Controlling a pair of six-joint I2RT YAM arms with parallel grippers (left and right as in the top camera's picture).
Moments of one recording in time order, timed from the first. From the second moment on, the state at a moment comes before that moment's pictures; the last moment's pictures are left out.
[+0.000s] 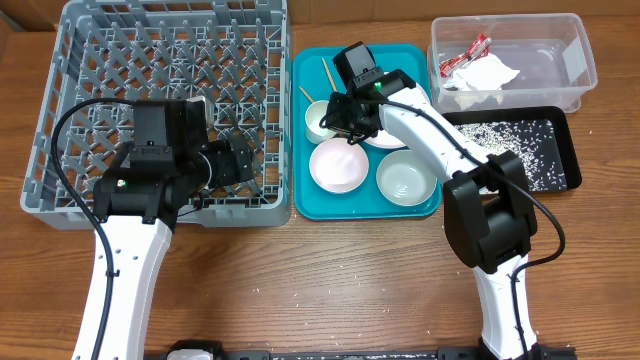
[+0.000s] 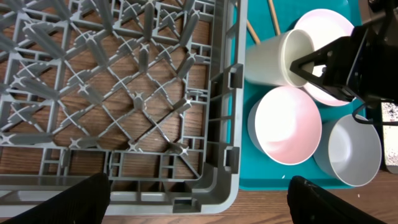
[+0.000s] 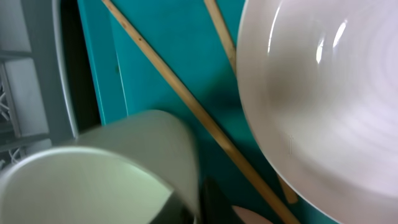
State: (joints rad) left arm -0.05 1.28 1.22 -0.91 0.17 -0.28; right arm 0.48 2.26 1.88 -0.77 -0.14 0.67
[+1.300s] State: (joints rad) left arm 0.16 1.52 1.23 -0.70 1.53 -0.17; right arm 0.37 2.05 2.02 -0.94 -1.20 0.37
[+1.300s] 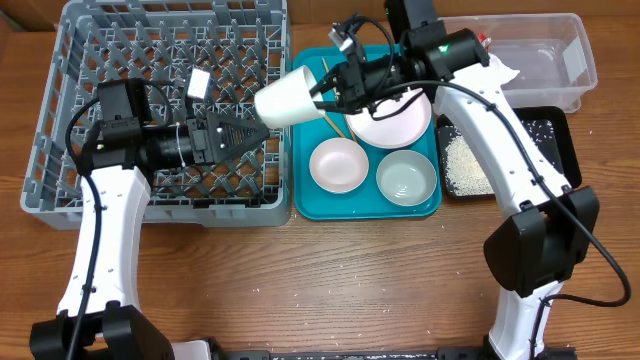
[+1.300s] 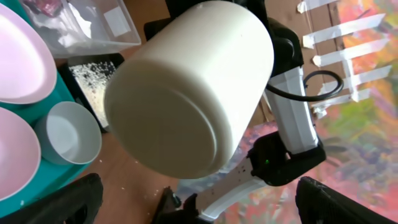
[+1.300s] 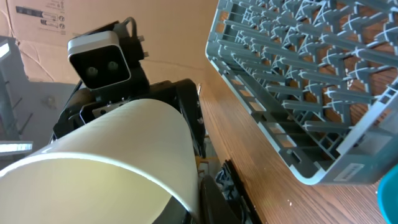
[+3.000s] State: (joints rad) left arm 0.25 1.52 1.23 -0.68 1.56 -0.52; right arm 0.53 2.05 2.02 -0.91 -1.09 0.52
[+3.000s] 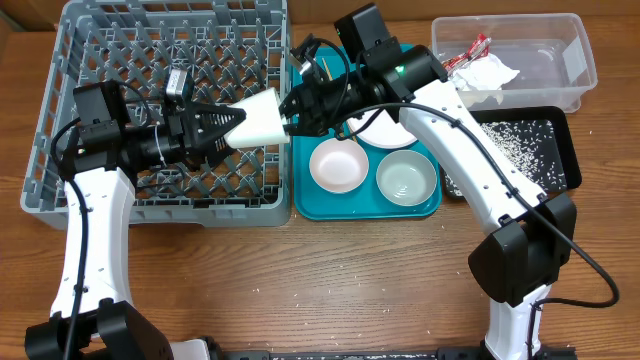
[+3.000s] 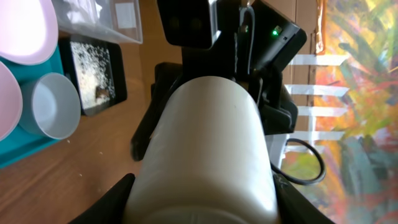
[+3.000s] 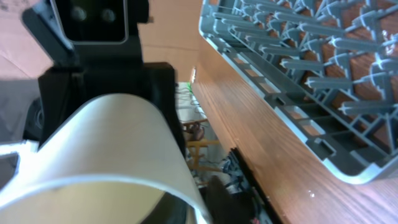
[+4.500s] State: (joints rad) left arm -0.21 1.69 1.63 -1.37 0.00 -0.38; right arm 0.25 2.06 2.02 -1.34 -0.52 0.31
